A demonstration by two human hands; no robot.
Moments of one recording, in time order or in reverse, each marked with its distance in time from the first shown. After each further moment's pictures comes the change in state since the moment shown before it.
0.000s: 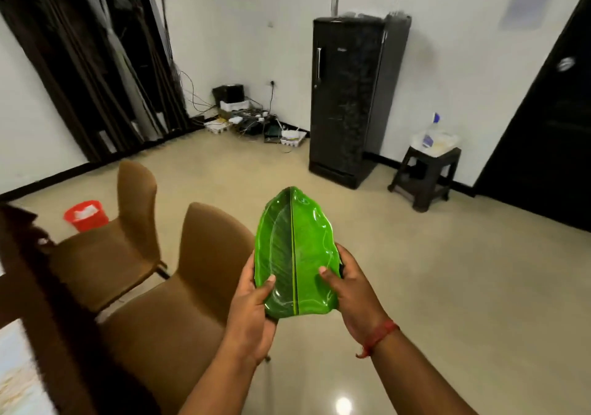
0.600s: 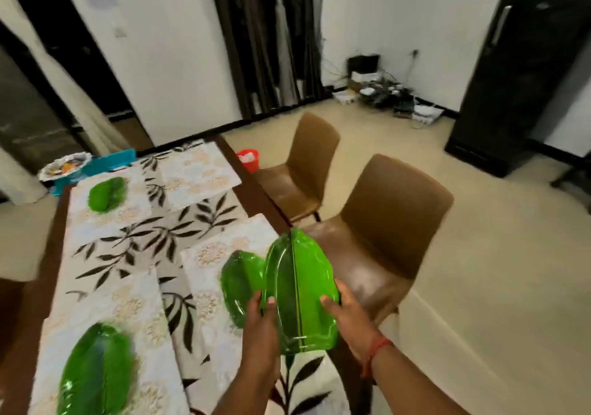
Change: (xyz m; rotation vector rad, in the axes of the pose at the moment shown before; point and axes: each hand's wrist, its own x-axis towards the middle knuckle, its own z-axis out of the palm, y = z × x) left_hand -0.219 0.118 -0.419 0.370 0.702 0.061; right_hand -0.191 0.197 0.386 -0.178 -0.371 0.319
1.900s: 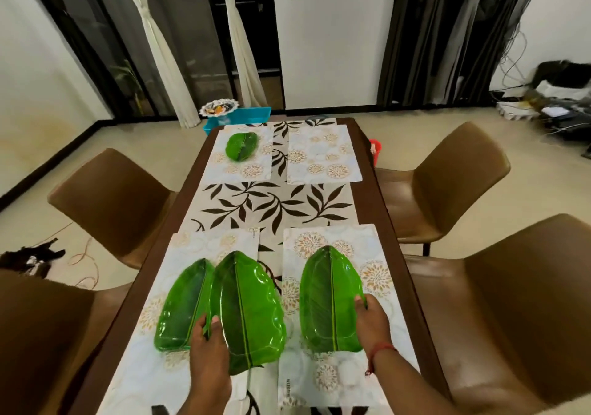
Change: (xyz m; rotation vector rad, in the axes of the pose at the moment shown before) left_hand 0.047 -0.002 -0.188 -0.228 0.810 -0.082; right_hand 0.161 0.061 0.125 -0.617 -0.050 0.002
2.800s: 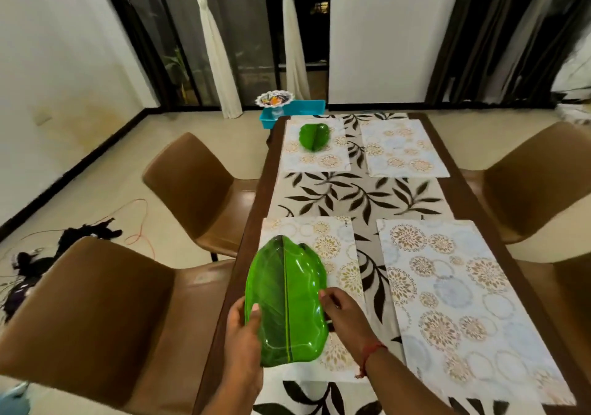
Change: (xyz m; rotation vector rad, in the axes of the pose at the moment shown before) left_hand 0.116 0.040 -0.190 -0.184 -0.149 0.003; right_hand -0.159 -0.133 0.251 0.157 -0.480 -0.087
